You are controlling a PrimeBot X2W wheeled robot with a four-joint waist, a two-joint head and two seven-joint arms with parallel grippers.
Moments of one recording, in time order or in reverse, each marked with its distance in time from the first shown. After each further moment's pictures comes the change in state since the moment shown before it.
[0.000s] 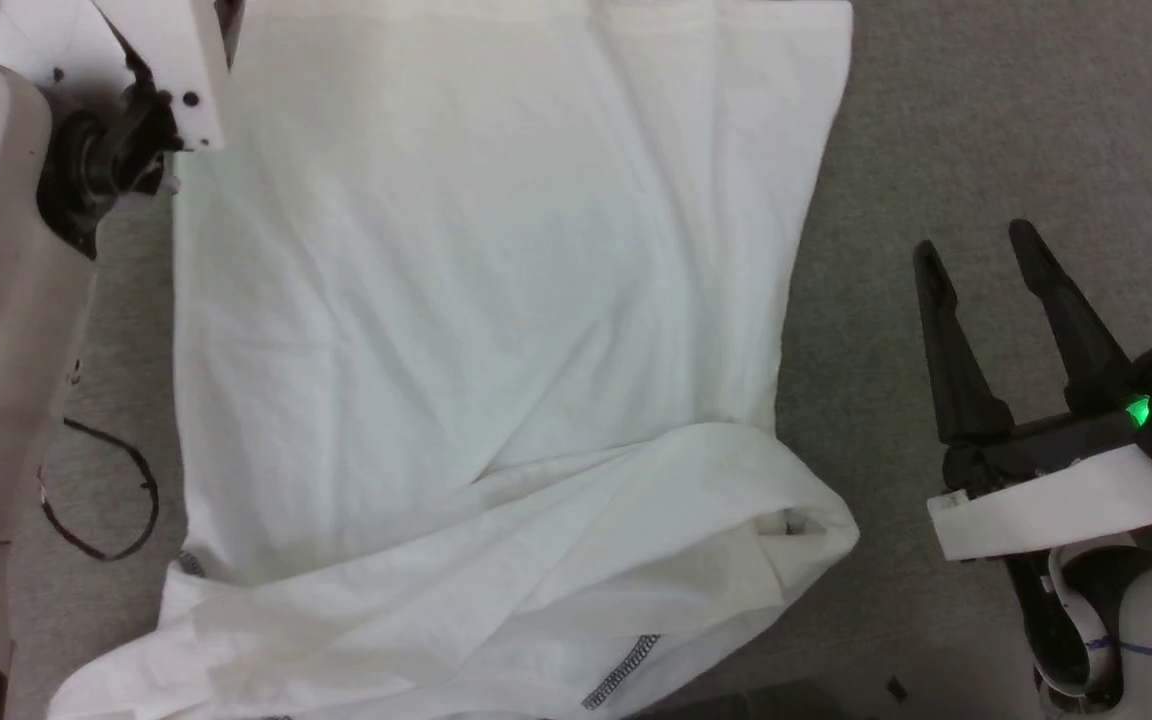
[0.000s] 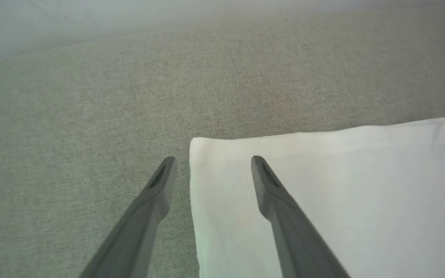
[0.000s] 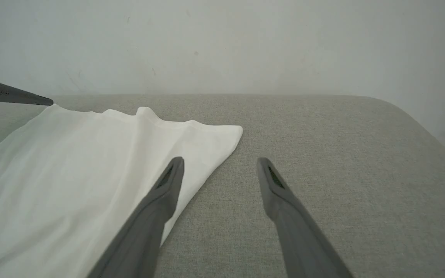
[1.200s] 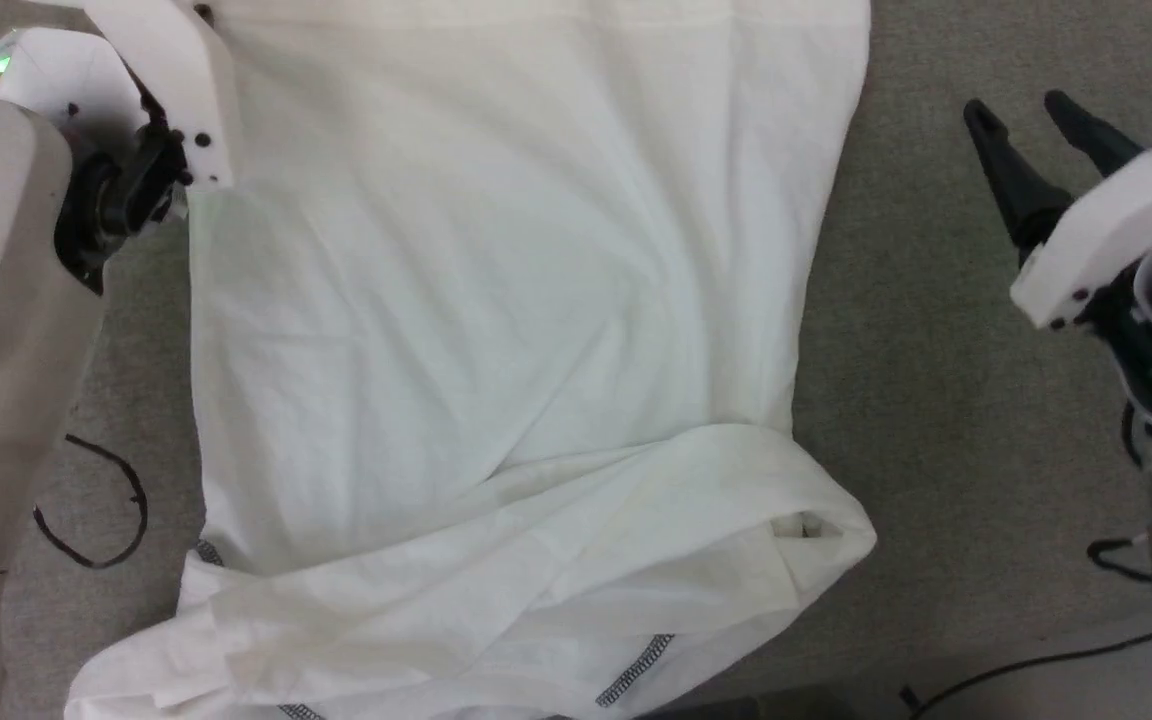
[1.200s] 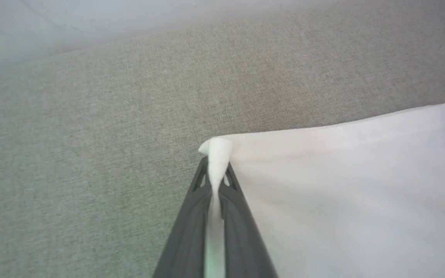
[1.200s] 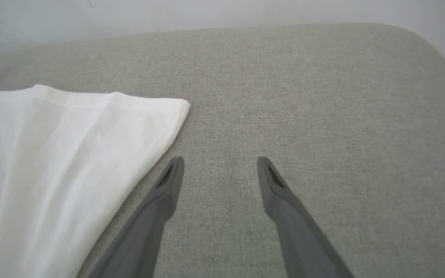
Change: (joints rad) left arm 0.047 0.031 -0.038 -0.036 0.013 -0.009 -0.063; right arm -0.421 -0.142 -0.058 0.404 0.195 0.000 0.357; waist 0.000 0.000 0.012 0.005
